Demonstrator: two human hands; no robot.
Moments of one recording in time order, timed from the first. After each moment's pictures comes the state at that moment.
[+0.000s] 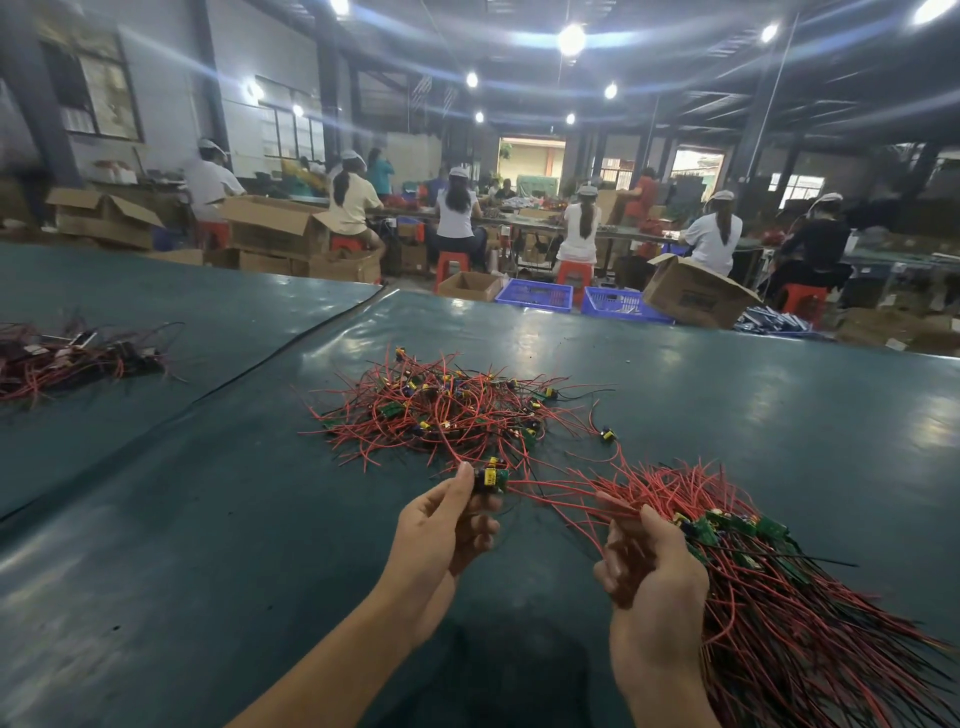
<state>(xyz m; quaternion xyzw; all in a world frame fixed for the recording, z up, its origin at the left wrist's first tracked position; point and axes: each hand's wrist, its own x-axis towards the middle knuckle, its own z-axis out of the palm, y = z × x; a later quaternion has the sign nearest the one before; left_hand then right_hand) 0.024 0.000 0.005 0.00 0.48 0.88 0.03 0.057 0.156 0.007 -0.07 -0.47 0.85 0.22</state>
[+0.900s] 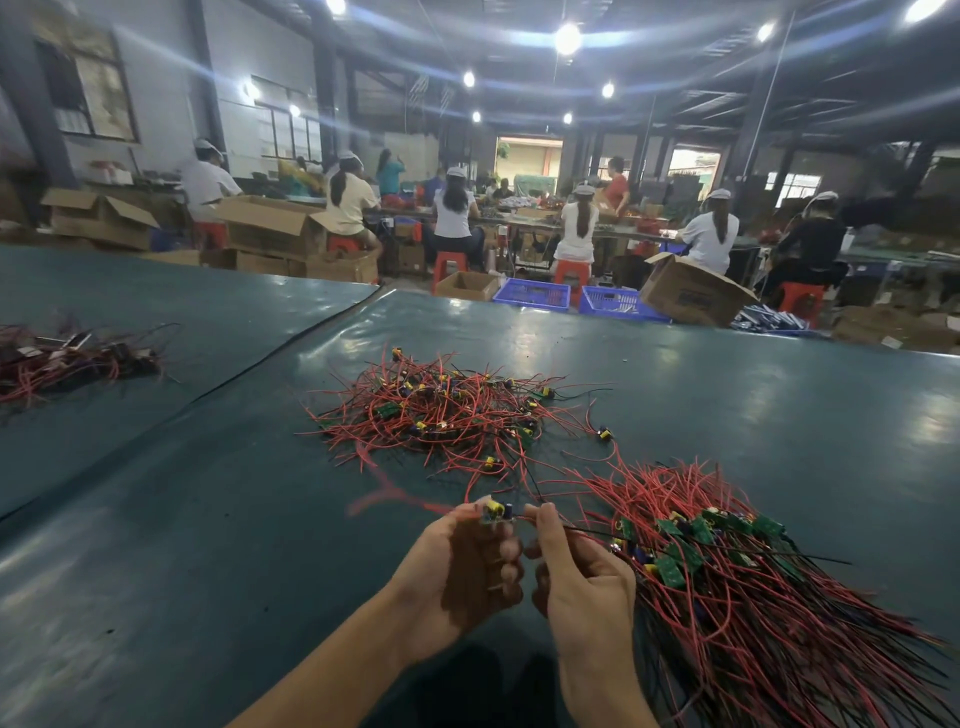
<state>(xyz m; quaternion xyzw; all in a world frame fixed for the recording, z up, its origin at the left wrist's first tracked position) 0.030 0.003 0.001 0.00 0.42 0.86 0.28 0.061 0.117 -0.002 -0.08 -0.60 0.78 0.19</state>
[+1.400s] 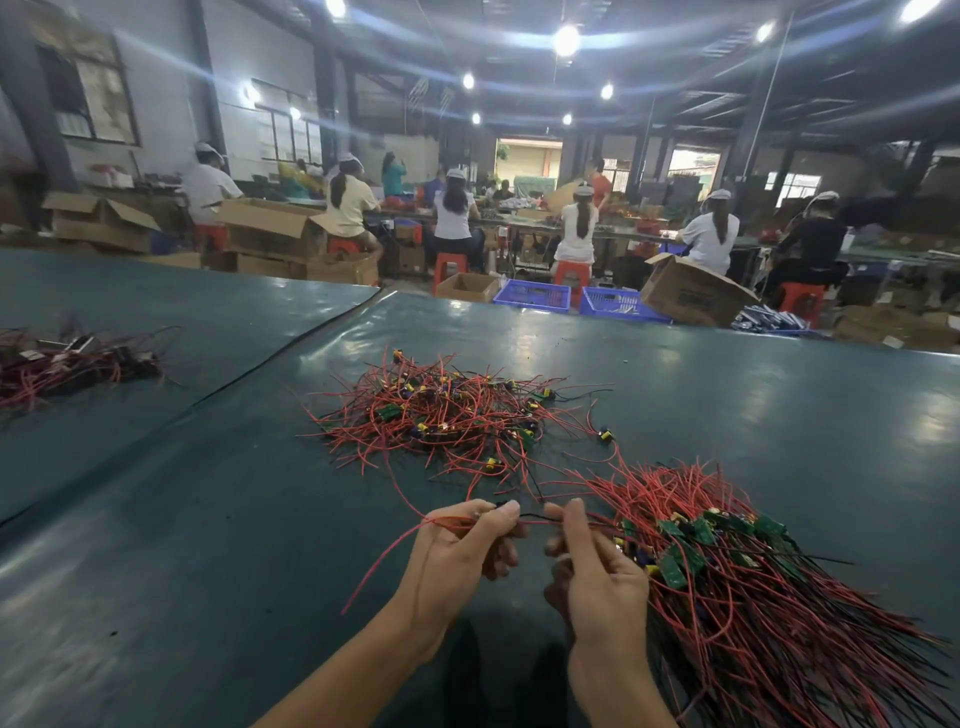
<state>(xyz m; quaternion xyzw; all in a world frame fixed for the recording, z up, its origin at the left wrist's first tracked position) 0.036 0.009 0.004 0.10 0.63 0.77 -0.01 0.059 0.126 0.002 -0.14 -0.54 0.81 0.16</state>
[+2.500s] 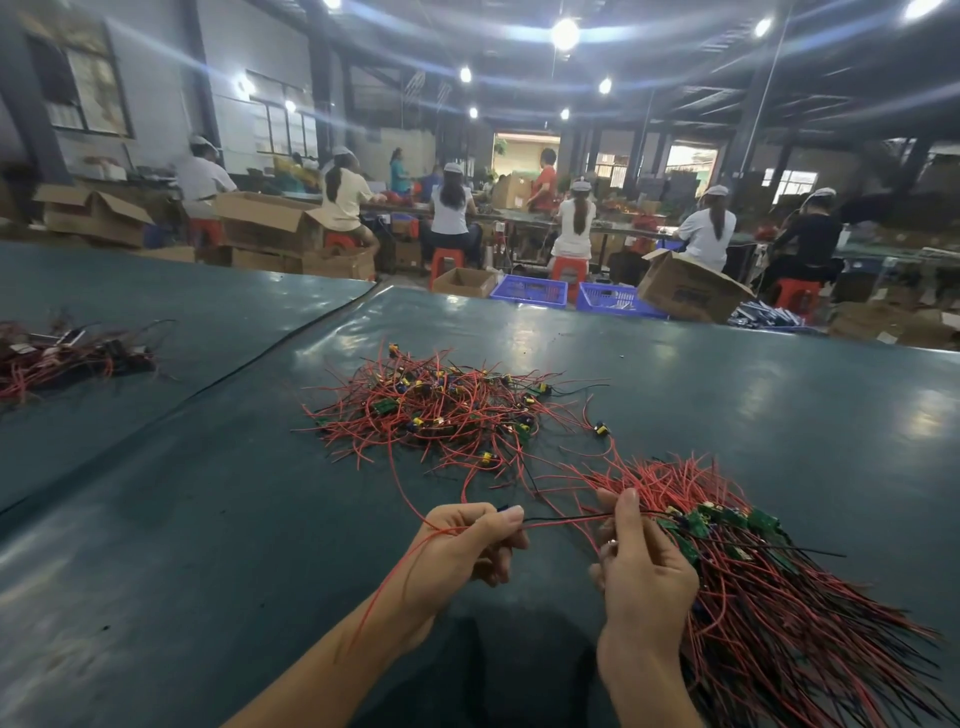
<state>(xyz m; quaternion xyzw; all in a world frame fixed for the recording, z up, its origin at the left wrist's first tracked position) 0.031 0.004 0.000 0.15 0.65 0.74 0.07 0.053 0.151 0.002 -0.14 -0.51 0.80 0.27</state>
